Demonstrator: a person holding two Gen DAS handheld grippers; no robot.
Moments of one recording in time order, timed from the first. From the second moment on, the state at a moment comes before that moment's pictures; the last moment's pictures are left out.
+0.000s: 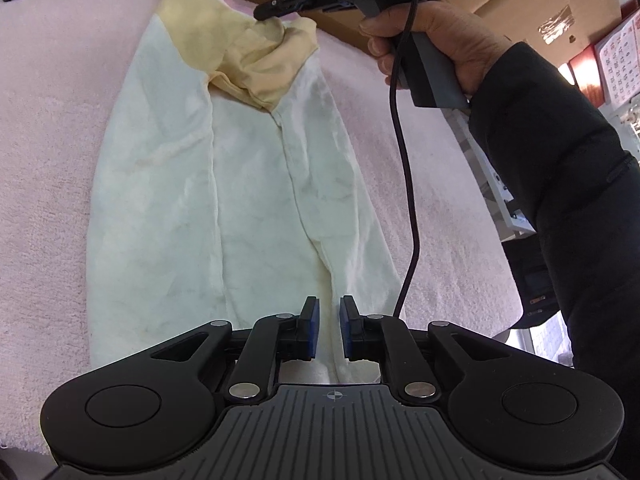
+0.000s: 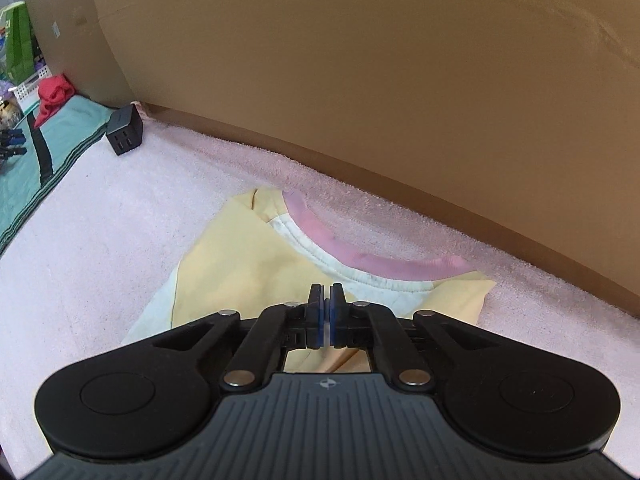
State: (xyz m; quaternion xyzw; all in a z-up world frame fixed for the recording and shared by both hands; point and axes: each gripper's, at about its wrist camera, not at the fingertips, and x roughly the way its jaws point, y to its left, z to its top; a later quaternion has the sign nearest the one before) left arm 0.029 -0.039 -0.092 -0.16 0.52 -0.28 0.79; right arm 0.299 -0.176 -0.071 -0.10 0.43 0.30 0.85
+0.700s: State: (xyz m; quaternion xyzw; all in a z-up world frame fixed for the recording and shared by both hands) left arm 0.028 -0.030 -0.095 -0.18 0.52 -0.27 0.79; right arm 0.277 -0.218 -0.056 0.03 0.35 0.30 0.89
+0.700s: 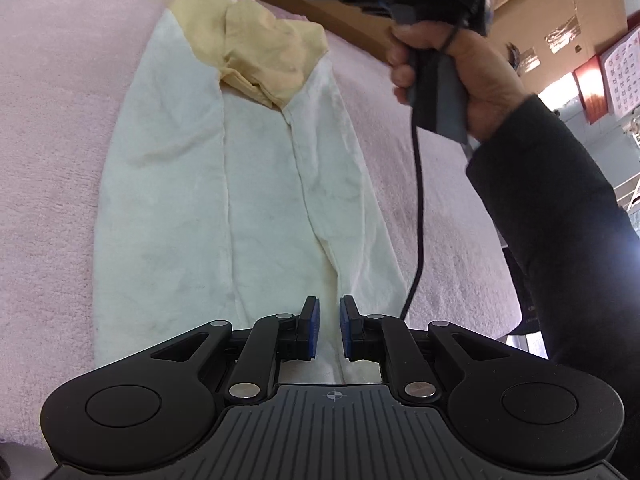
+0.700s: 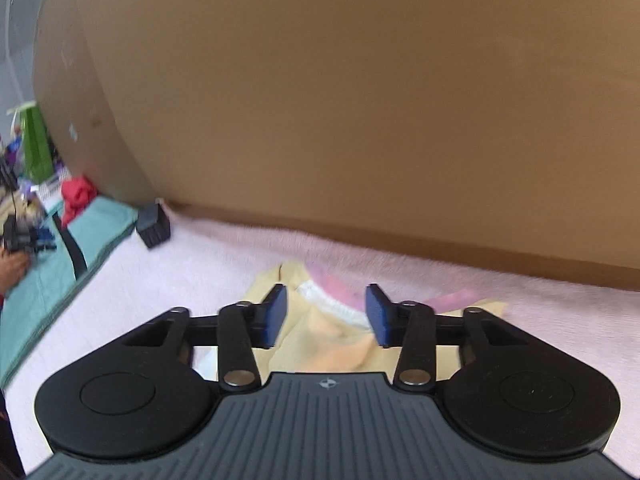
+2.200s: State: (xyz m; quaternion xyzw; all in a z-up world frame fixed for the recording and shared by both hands) left arm 0.277 -0.043 -0.076 -0.11 0.45 -0.07 0.88; right arm 0.323 -0.299 -0.144 0.32 0.41 0.23 0.82
